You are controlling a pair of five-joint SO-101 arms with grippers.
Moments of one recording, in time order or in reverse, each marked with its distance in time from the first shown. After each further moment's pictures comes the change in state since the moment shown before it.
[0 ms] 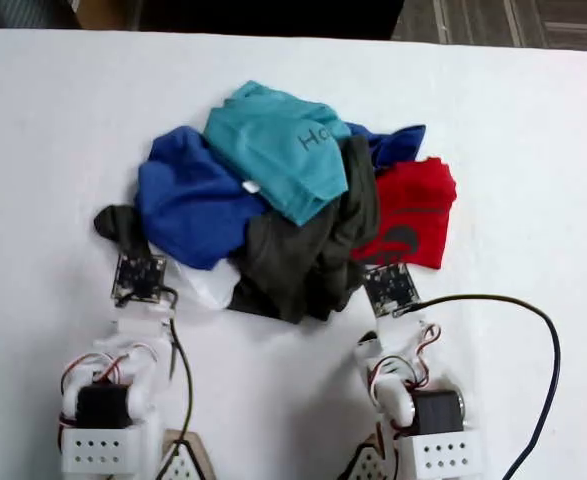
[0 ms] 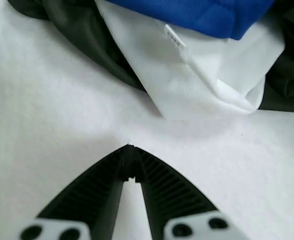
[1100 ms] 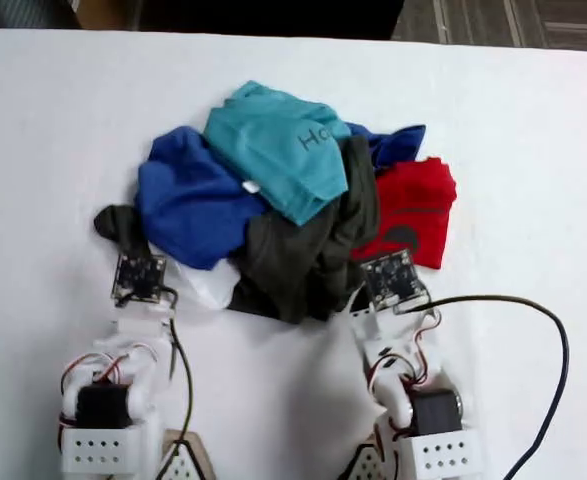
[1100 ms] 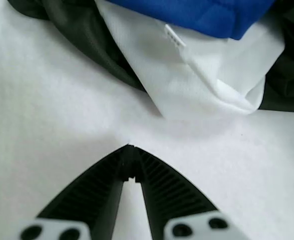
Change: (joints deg) left arm 0.0 0.0 0.0 0.0 0.0; right arm -3.0 0.0 -1.1 -16.8 0.0
